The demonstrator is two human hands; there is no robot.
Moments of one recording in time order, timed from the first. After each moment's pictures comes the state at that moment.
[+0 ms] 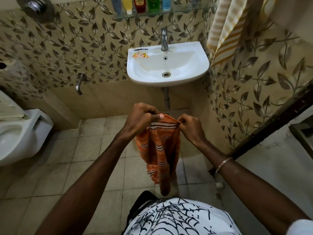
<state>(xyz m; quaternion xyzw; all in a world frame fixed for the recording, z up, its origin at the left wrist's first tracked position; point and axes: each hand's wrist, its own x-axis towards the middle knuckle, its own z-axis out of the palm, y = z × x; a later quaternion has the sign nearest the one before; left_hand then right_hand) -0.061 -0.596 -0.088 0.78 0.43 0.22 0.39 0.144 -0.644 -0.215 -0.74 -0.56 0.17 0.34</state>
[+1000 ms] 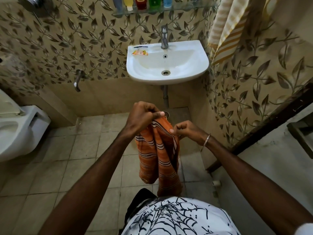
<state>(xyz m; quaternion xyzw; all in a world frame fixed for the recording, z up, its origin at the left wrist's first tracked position) -0.062 -0.592 -0.106 0.78 0.44 0.25 0.36 0.146 -0.664 -0.193 -0.54 -0.54 0.56 0.32</state>
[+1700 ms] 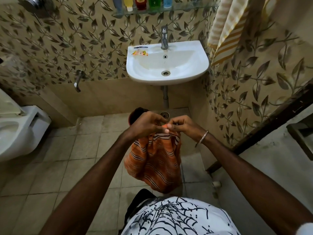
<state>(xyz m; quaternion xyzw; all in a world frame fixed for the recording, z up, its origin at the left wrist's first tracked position) -0.060 -0.591 -0.126 0.83 0.36 0.07 0.43 0.142 -0.656 -0.174 -0.48 -0.59 0.53 0.38</state>
